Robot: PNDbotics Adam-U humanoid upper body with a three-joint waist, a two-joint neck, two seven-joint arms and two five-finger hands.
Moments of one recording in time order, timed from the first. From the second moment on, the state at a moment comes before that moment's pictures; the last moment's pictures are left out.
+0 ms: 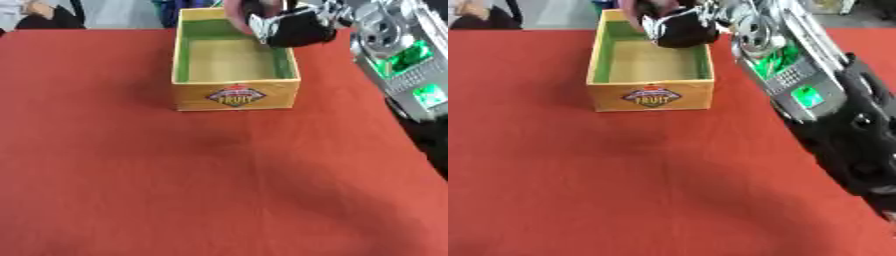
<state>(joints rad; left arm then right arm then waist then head) -0.21 0.07 0.15 -1.98 0.03 -0.14 0.67 -1.00 -0.65 0.35 -1.74 0.52 0.46 0.21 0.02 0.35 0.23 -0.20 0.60</state>
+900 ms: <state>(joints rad) -0.24 0.07 0.13 -1.98 0.04 -0.14 0.64 -1.10 -0.49 0.38 -1.14 0.78 0.36 0.02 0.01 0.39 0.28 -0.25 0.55</state>
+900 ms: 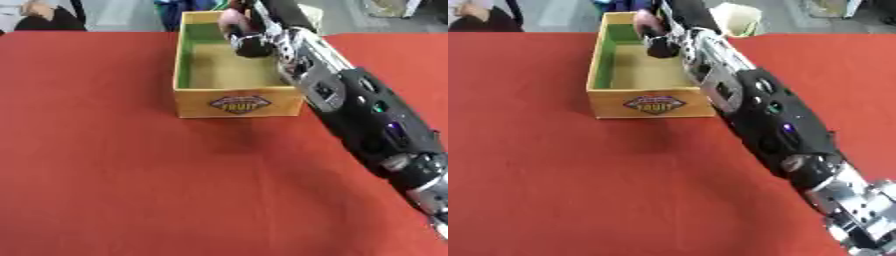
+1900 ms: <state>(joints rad) -0.24 0.06 0.12 -1.98 0.04 -0.13 0.64 -1.14 -0.49 0.35 -1.18 0.93 0.31 0.22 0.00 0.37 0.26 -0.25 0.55</state>
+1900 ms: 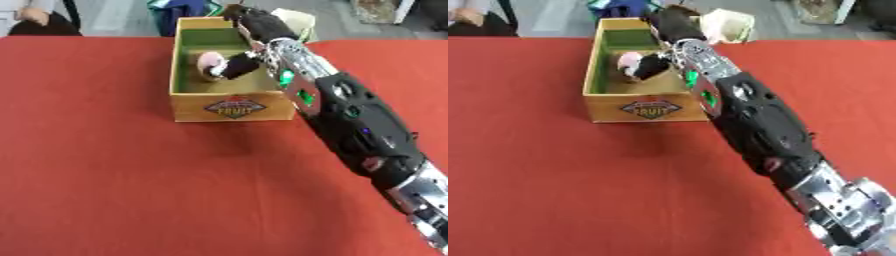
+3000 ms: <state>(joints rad) -0.23 0.07 0.13 -1.98 0.03 -0.13 0.66 -0.68 -0.73 0.16 -1.98 0.11 0.05 -0.07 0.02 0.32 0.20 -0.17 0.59</state>
